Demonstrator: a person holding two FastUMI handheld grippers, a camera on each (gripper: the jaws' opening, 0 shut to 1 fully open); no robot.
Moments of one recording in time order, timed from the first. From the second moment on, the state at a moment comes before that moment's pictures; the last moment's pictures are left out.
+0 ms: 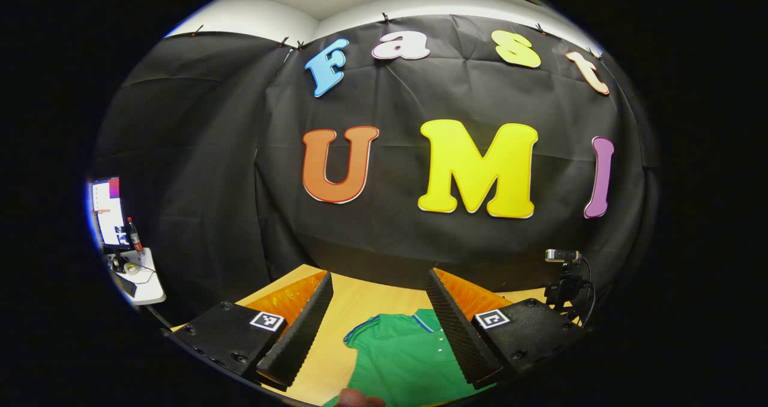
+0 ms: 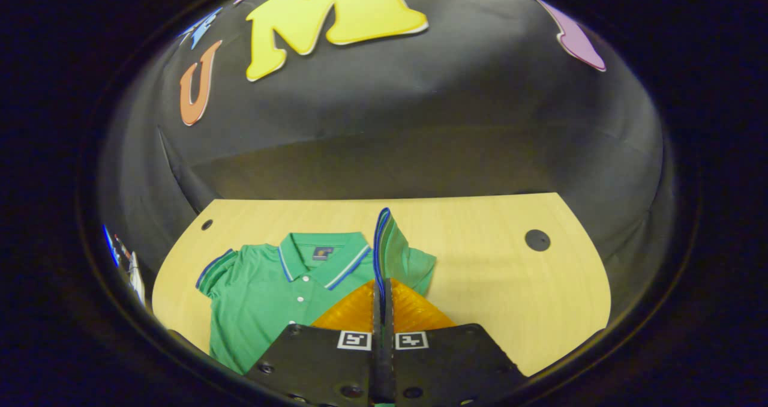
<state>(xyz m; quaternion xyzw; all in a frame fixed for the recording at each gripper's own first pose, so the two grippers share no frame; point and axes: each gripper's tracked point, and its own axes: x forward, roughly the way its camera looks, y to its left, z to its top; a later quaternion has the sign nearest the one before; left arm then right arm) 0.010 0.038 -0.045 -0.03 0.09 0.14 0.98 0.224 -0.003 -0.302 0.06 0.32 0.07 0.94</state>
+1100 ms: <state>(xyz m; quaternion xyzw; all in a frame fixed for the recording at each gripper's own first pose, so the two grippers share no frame) 0.036 0.096 -0.145 -0.07 0.15 0.01 0.99 0.120 0.055 -0.199 0.02 0.25 0.06 0.97</state>
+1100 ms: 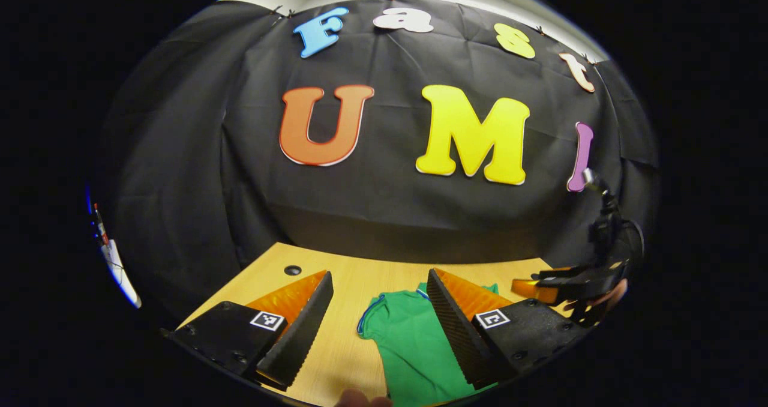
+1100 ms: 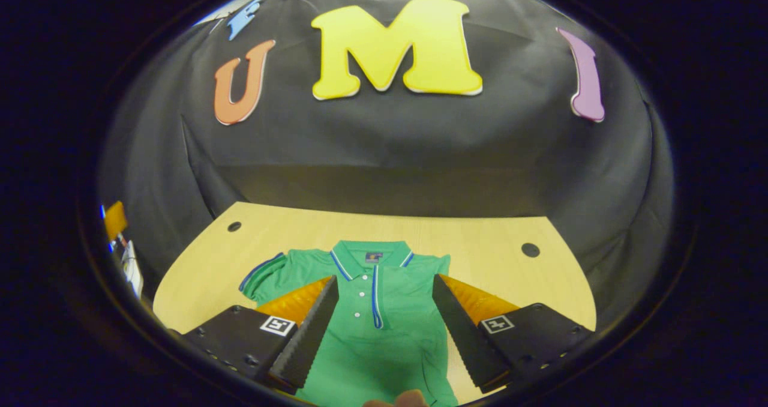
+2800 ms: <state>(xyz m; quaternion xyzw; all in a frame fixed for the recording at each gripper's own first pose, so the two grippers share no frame) 0.140 0.114 -0.410 -0.04 0.38 -0.05 0.92 -0.002 -0.011 -0.128 0.00 0.21 -0.02 0.98</state>
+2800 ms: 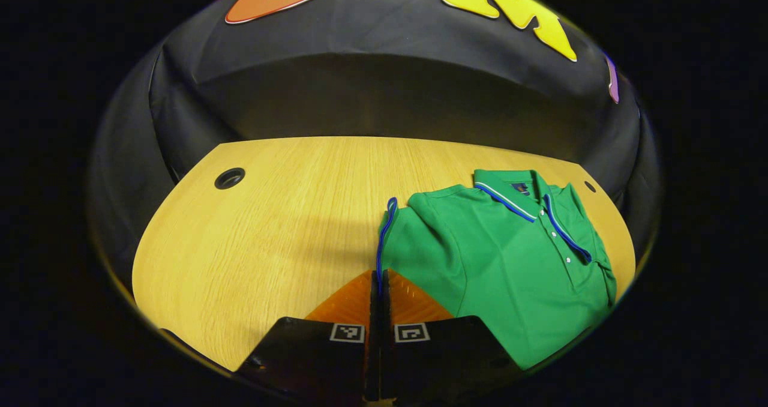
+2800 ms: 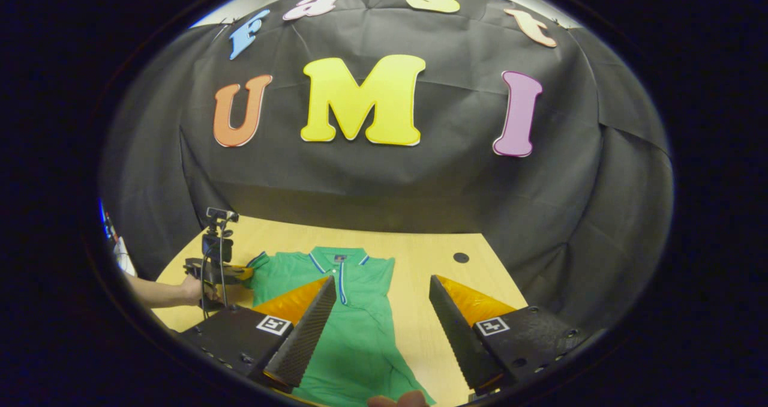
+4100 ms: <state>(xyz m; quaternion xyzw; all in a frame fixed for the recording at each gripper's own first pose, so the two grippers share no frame) 0.169 -0.067 -0.311 -0.10 0.35 -0.12 0.92 -0.042 -0.107 -0.133 0.07 0.20 -0.09 0.97</state>
